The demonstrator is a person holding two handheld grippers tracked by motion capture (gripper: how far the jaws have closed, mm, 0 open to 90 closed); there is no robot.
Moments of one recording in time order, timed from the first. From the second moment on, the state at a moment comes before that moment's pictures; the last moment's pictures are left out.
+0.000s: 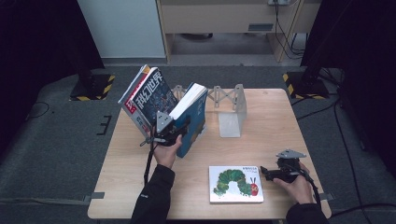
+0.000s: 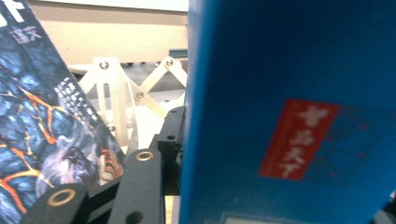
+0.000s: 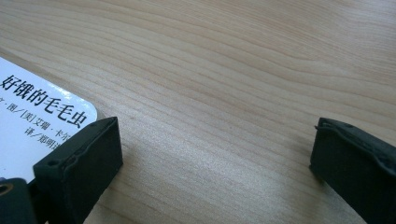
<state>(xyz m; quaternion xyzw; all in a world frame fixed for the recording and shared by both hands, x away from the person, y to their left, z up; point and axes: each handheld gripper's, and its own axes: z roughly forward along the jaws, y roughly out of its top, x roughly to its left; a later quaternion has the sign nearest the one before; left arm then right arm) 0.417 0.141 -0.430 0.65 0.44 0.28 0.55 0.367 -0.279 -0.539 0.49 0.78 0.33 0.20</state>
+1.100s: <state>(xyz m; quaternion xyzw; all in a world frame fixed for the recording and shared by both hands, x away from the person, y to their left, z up) 0.421 0.127 -0.450 0.62 0.44 0.28 0.58 0.368 -0.279 -0.539 0.49 0.79 0.33 0.20</state>
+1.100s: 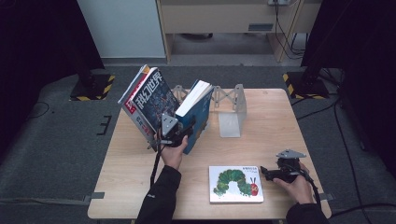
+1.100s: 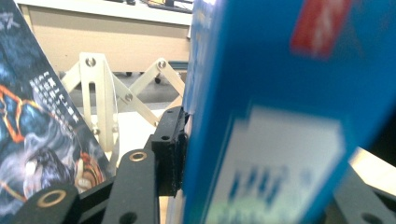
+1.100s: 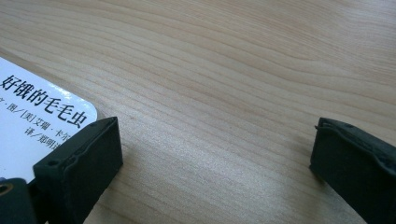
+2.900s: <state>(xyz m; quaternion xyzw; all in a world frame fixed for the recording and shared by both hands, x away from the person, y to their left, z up) 0.427 0.102 -0.494 0.65 0.48 0.26 0.53 0.368 -0.279 -0.539 0.49 0.79 0.33 0.20</state>
